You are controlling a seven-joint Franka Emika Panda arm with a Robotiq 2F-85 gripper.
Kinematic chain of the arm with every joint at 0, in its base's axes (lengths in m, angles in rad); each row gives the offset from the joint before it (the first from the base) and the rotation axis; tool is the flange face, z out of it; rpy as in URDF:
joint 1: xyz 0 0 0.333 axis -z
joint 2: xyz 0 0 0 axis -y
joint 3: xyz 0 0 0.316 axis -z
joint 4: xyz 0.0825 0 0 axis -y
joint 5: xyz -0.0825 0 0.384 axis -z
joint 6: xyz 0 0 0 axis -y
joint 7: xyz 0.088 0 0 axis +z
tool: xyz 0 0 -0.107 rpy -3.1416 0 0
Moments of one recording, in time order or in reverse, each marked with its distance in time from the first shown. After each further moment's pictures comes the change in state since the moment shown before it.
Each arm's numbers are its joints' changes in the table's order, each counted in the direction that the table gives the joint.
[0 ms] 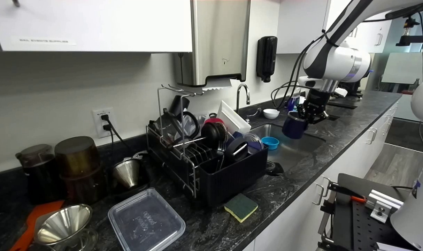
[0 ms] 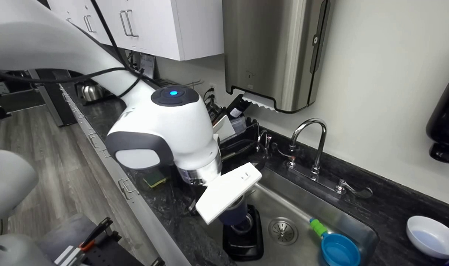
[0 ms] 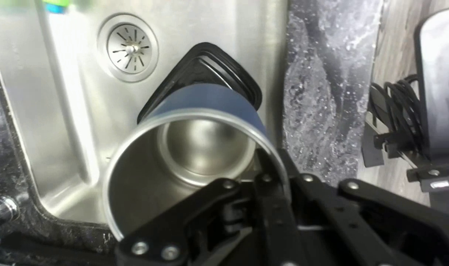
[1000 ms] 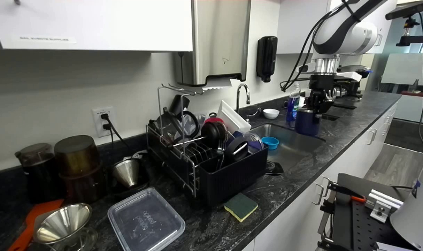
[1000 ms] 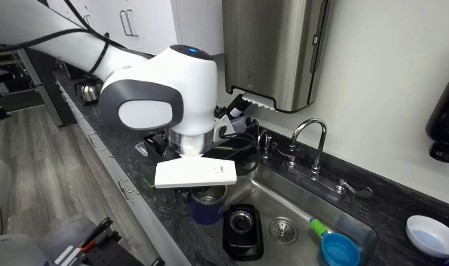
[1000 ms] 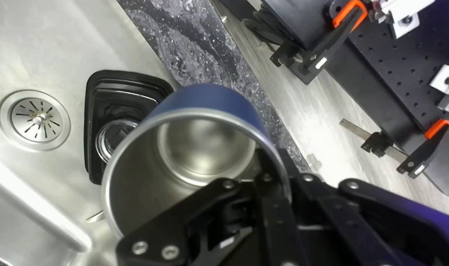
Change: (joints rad) arm -0.581 0.105 0.605 0.108 0.418 -0.498 -0.901
